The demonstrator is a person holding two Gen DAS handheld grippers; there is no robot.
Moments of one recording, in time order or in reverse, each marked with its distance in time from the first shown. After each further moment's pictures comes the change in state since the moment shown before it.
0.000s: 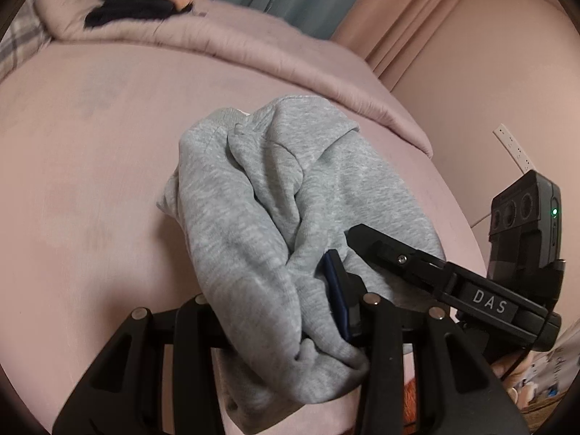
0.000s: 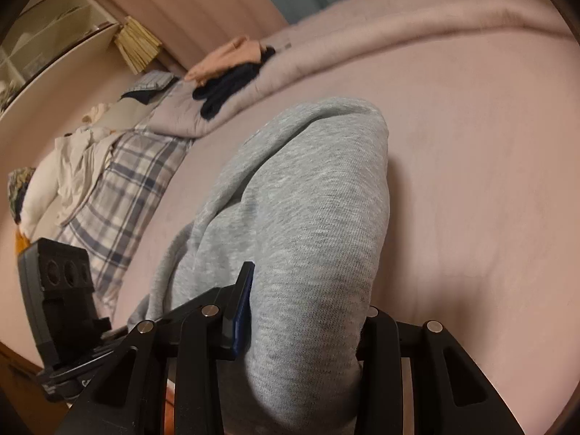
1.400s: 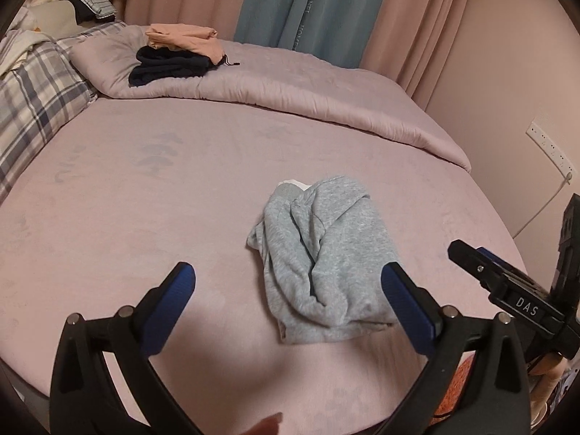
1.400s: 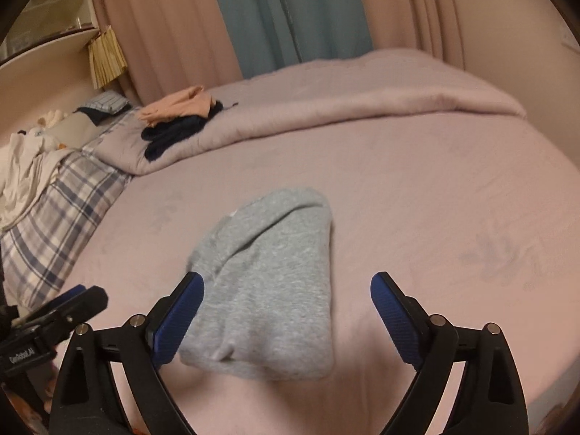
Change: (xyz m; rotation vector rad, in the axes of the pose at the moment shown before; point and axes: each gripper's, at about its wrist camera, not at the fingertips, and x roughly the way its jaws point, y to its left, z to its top) left arm -0.101 0.001 -0.013 0.075 -0.119 0.247; right arm -0.075 0.014 0.003 -0.091 -0.199 -0.366
